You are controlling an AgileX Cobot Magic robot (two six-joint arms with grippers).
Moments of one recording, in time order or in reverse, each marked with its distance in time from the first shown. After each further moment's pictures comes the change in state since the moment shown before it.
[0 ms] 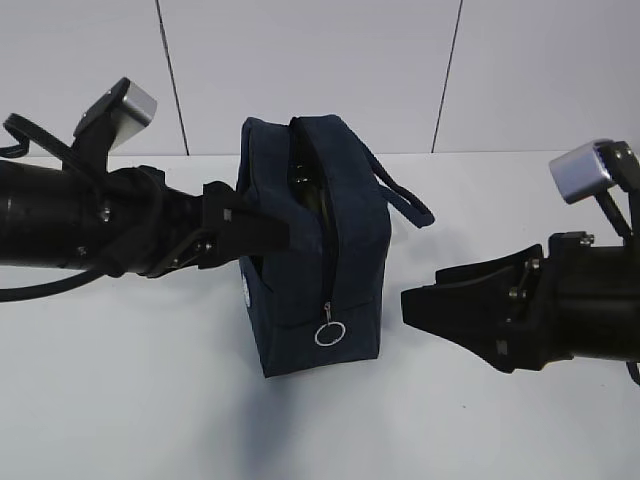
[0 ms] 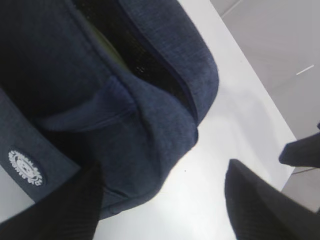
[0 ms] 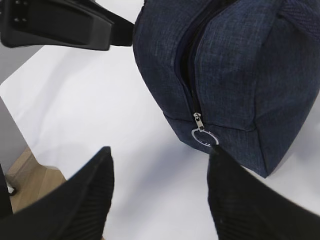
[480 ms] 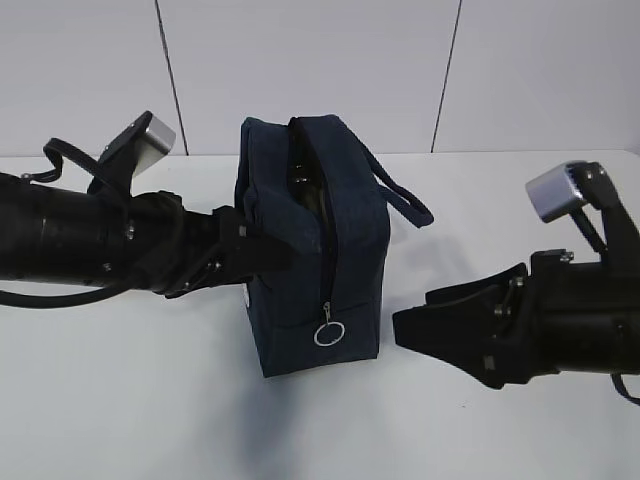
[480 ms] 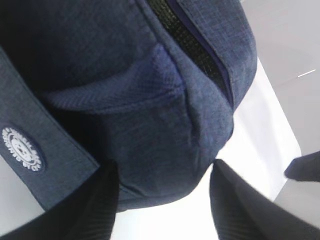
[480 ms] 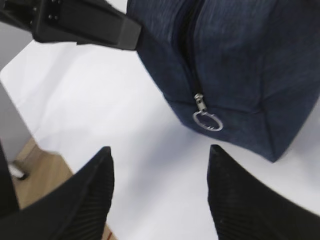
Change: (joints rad) left arm 0.000 0.095 0.000 -0.076 0.020 0.016; right arm 0.000 0.059 0.000 -0.010 0.018 -0.011
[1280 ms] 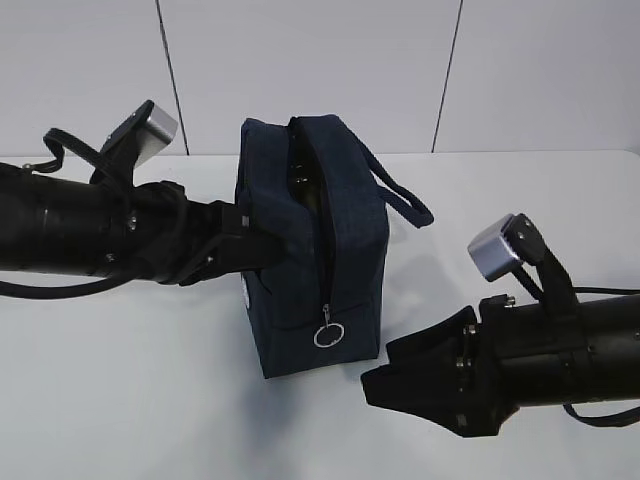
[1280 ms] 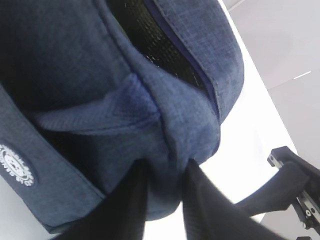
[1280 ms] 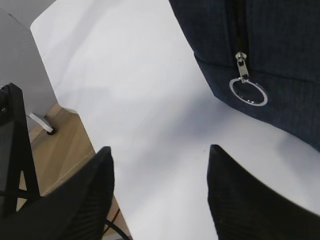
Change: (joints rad) left arm 0.000 0.000 -0.016 -0.004 0.007 0.013; right arm 0.000 0.241 -0.010 0.016 0.166 -0.210
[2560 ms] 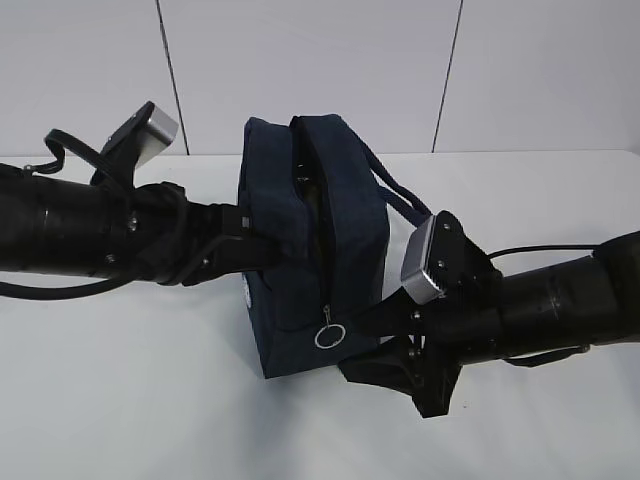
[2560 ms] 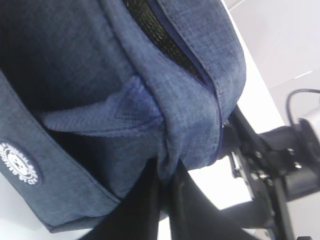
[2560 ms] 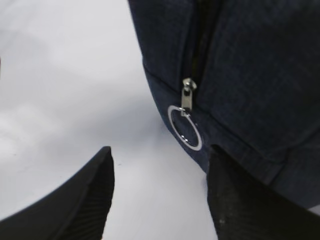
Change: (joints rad) left arm 0.000 0.004 0.000 -0.002 0.002 0.000; right arm 0.000 0.296 -0.210 0.004 -0.033 -0.482
